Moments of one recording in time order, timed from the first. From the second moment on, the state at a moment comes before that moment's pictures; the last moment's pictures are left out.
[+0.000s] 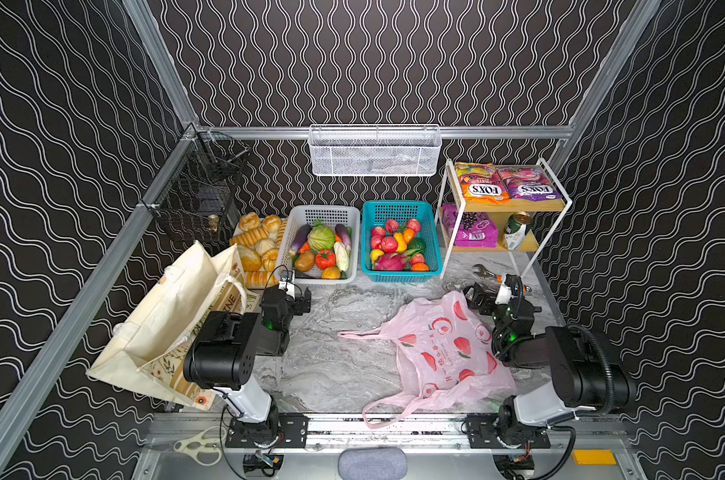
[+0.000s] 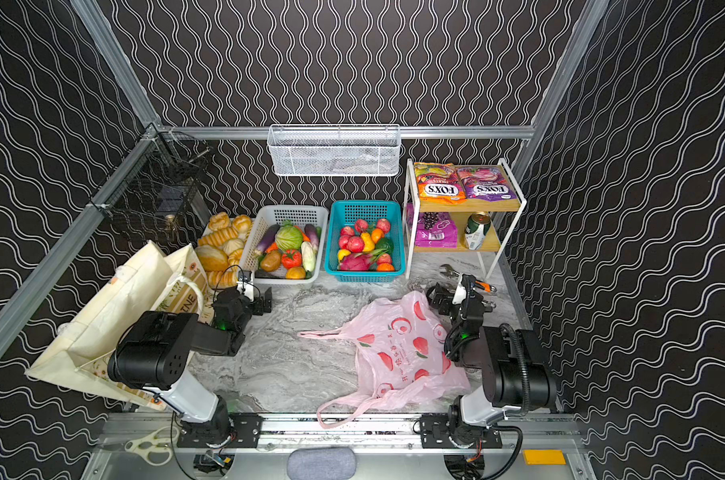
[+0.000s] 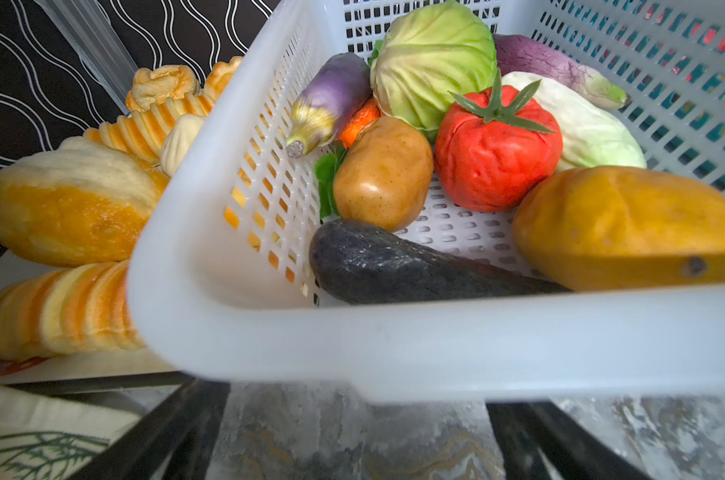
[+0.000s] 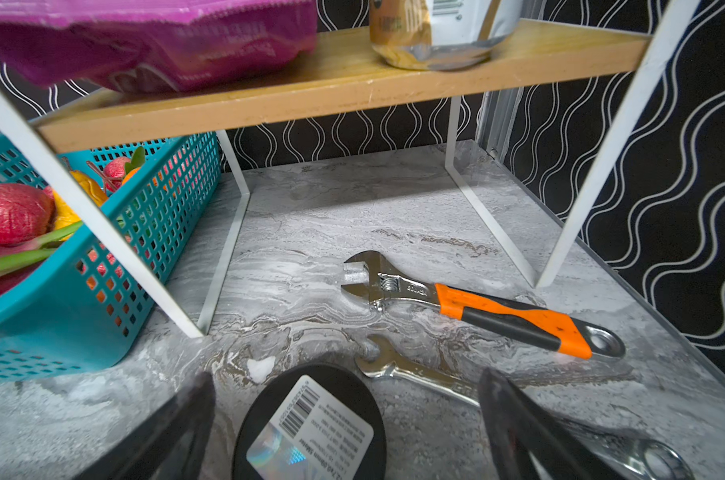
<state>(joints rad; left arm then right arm) -0.06 1.66 0.37 0.91 -0.08 0.09 -0.08 1.54 0.27 1.05 -0.03 0.08</state>
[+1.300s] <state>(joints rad) -0.12 1.07 1.09 -0.41 0.26 -0.17 0.51 1.20 0.87 -0.31 -0.40 0.61</state>
